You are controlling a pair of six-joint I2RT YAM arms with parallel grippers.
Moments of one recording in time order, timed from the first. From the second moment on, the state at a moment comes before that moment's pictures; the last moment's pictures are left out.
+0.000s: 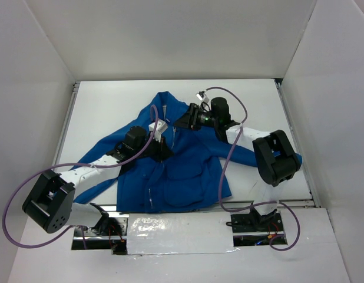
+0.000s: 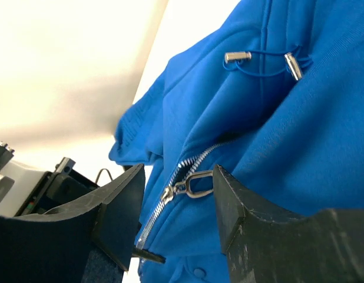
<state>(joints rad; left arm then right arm) -0.57 1.33 0.68 0.17 0.39 -0.29 0.40 1.78 1.04 0.45 -0.71 0.78</state>
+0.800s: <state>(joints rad) -0.57 1.33 0.68 0.18 0.39 -0.29 0.39 1.90 1.00 0.77 -0.88 1.01</state>
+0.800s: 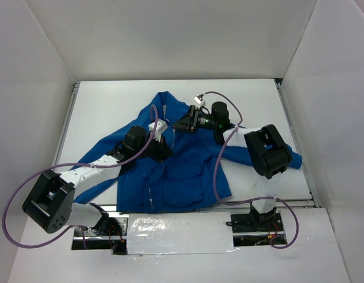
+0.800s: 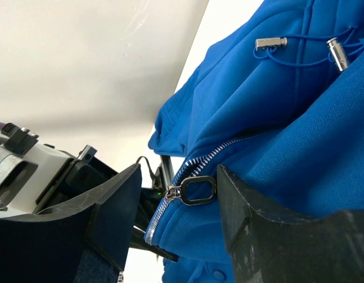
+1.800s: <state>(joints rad) -0.57 1.33 0.68 0.18 0.38 -0.29 0.35 1.90 0.94 0.94 -0.87 1.15</state>
